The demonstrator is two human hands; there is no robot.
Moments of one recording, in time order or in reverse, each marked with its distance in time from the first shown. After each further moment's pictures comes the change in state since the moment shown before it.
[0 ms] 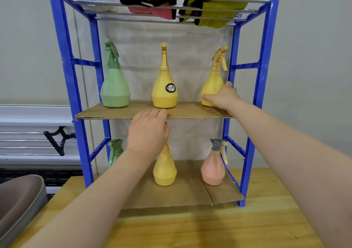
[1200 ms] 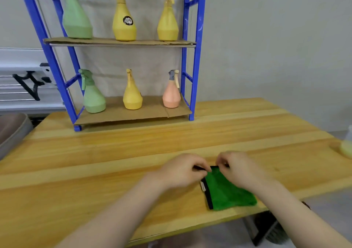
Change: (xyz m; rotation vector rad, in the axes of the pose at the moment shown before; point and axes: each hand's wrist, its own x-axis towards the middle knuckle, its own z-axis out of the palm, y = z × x) left_hand -0.249 0.222 -0.080 -0.880 -1.068 0.126; right_hand -0.388 0.255 -0.053 -0.483 -0.378 -0.168
